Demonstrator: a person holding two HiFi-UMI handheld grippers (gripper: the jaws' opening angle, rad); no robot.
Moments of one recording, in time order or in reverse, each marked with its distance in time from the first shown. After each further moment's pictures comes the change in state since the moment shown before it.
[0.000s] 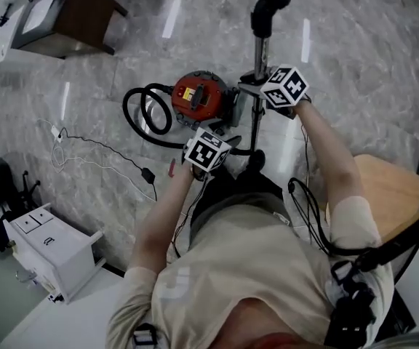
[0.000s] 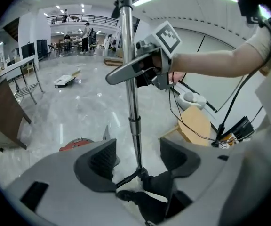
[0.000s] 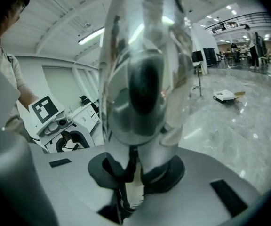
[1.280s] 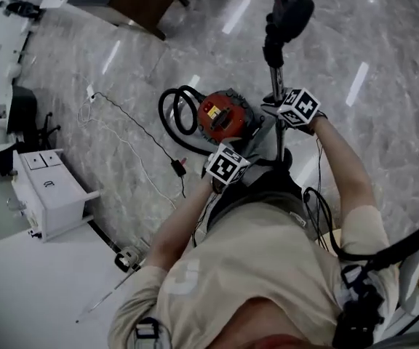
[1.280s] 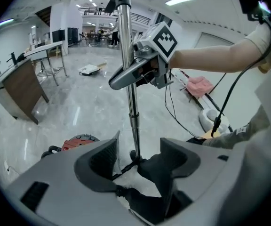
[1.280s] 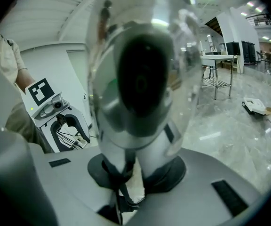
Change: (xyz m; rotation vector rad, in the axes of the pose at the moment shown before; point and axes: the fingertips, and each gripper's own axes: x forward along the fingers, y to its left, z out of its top) left arm 0.053 0.048 0.097 -0.284 0.012 0.170; right arm 0.017 -0.113 0.023 -0.242 0.217 0.268
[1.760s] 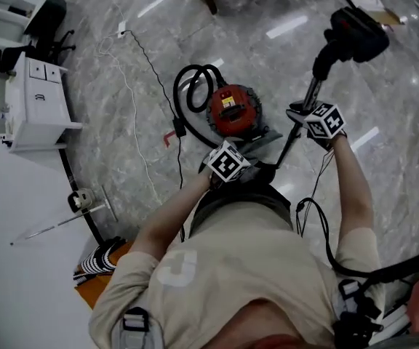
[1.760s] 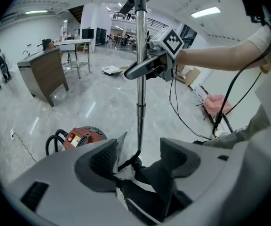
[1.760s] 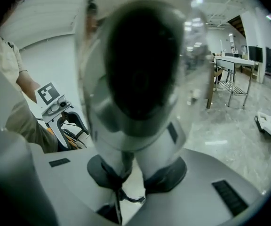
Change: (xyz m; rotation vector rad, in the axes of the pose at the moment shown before) left arm -0.008 0.016 -0.004 -0.256 -0.079 0.134; right arm -0.006 -0.032 0.028 -0.149 0.111 0.121
